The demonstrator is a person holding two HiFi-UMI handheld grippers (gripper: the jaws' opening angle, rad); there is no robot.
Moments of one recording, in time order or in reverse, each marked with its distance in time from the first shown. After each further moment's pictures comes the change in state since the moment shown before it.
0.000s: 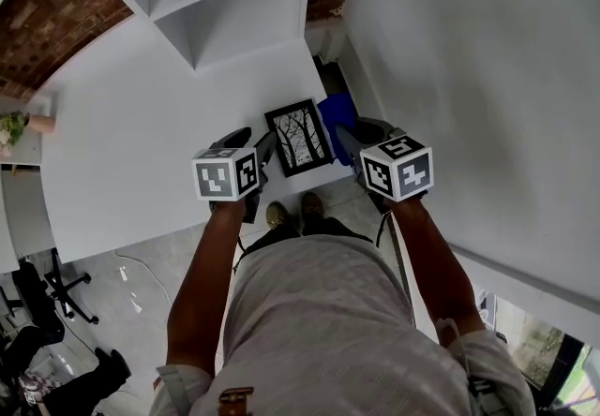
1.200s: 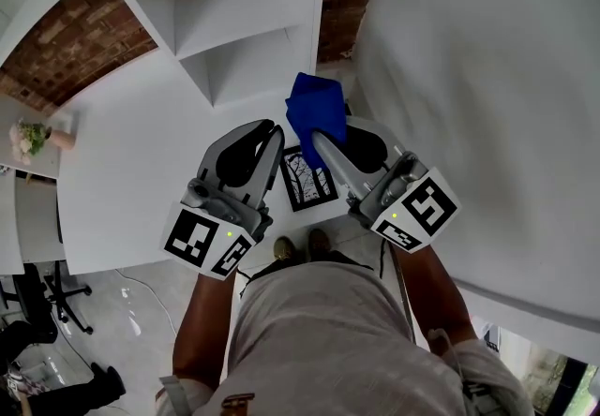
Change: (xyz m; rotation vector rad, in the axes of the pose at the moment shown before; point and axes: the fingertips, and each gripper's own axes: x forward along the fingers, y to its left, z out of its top) left arm -0.163 -0.141 0.168 0.416 -0.770 -0.263; right arm -0.106 0.105 0.169 -0.294 -0.748 0.318
